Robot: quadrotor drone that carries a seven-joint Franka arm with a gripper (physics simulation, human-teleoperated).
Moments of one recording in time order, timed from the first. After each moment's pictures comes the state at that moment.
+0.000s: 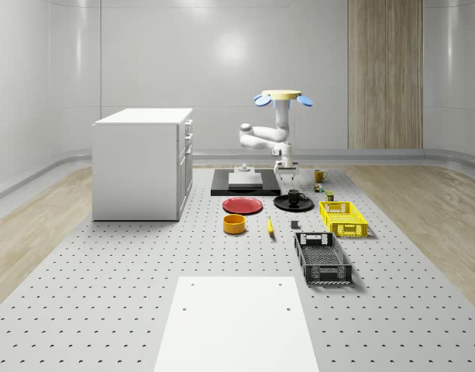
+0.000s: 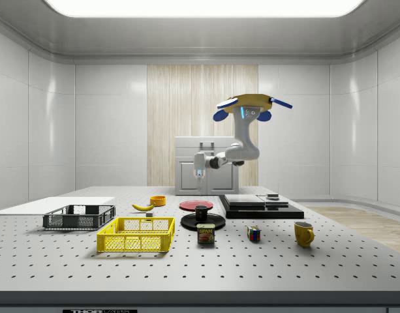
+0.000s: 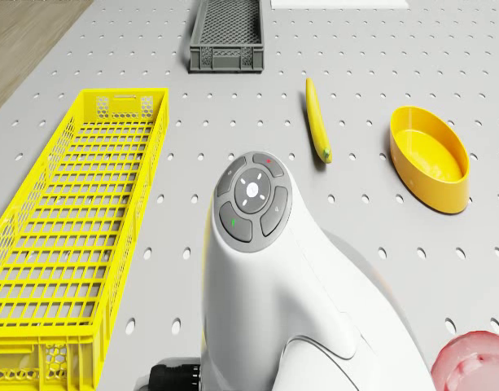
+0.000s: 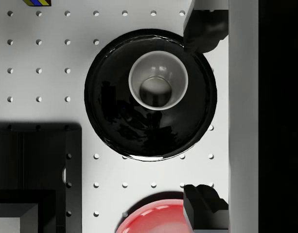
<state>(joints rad) -1.22 -1.61 1.32 -2.82 -1.79 1.68 1.70</state>
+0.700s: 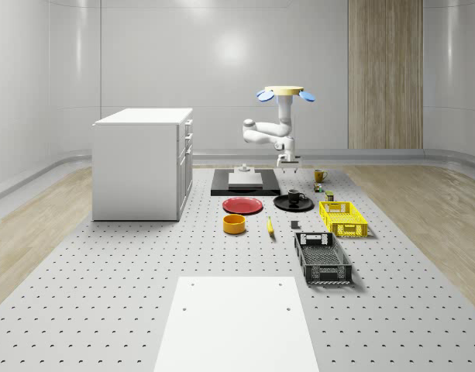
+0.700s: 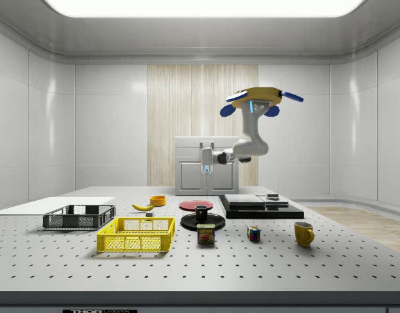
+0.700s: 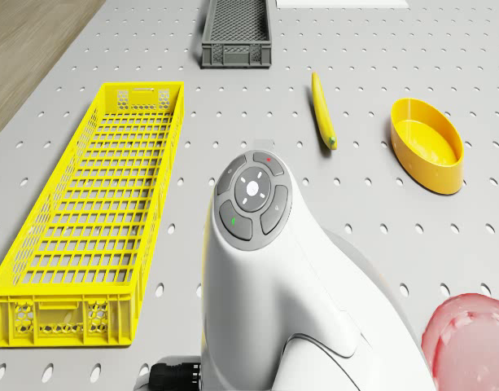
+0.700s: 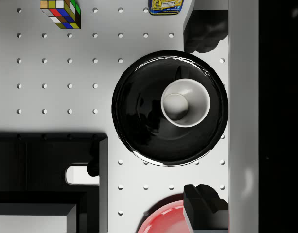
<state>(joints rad) -1.22 -1.60 1.33 -2.82 -1.79 1.67 1.70</state>
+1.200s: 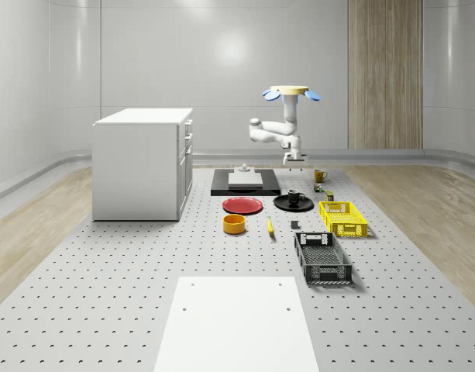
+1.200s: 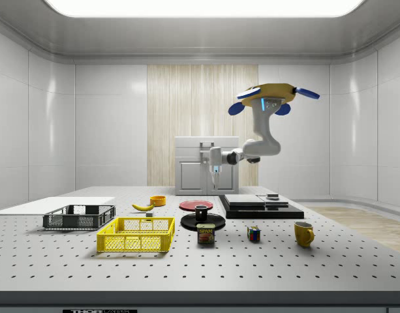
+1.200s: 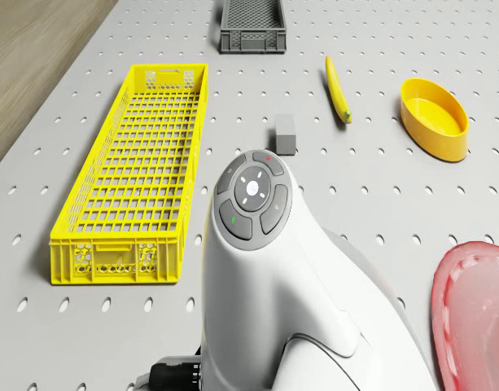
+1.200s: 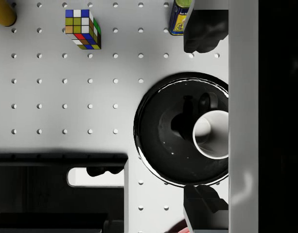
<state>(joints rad) -1.22 -1.59 1.32 -2.82 -1.80 1.66 1.69</state>
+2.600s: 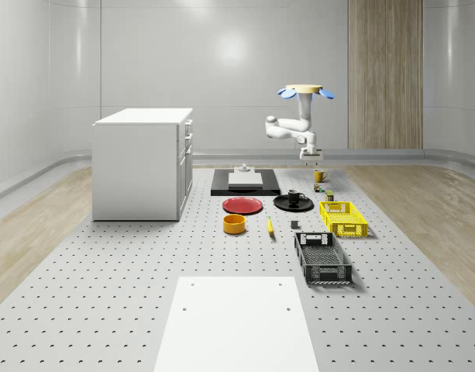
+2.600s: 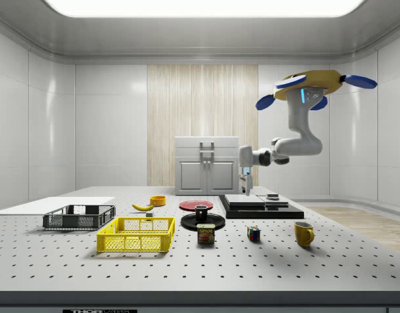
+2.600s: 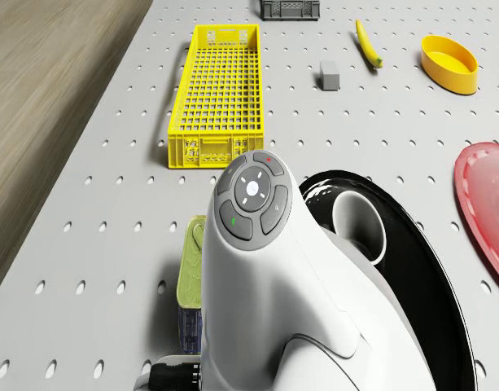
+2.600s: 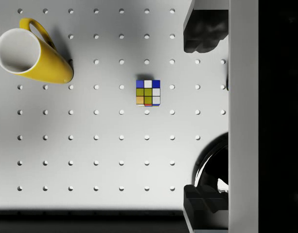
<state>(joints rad) -1.21 -1.58 1.32 -2.83 -1.80 1.65 1.69</state>
